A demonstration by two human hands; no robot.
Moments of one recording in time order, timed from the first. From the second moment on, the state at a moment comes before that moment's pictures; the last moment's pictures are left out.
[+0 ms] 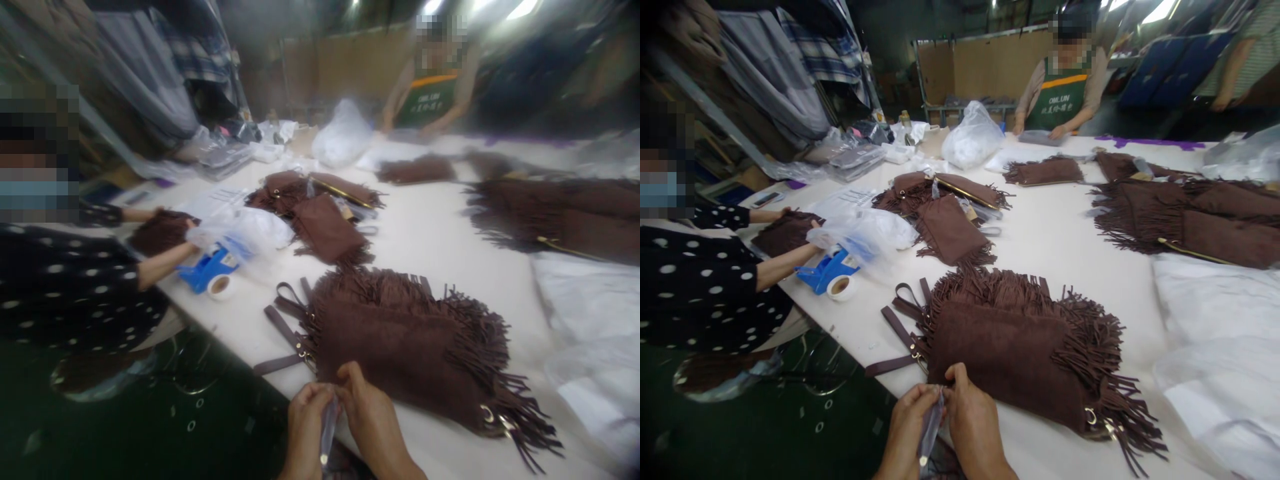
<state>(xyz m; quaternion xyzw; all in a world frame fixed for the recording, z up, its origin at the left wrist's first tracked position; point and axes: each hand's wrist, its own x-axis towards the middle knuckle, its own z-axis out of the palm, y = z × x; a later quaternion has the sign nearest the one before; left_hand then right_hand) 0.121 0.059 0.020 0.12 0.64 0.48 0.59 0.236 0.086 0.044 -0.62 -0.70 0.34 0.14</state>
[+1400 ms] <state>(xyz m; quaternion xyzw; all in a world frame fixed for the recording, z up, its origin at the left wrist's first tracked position) 0.112 0.048 0.029 0.13 0.65 0.46 0.59 0.228 0.049 0.025 -0.46 -0.45 0.64 0.42</state>
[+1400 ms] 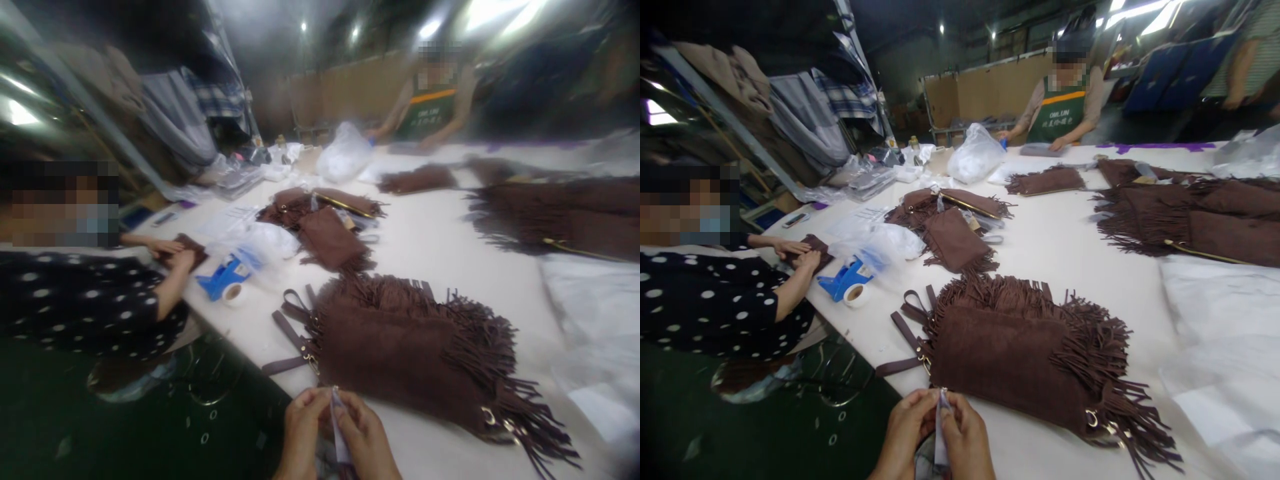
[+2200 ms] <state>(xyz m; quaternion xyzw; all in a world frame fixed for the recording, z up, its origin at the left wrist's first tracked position) 0.113 0.054 0.058 0.19 0.67 0.44 0.56 0.228 0.049 0.052 -0.58 -0.69 0.39 0.19</state>
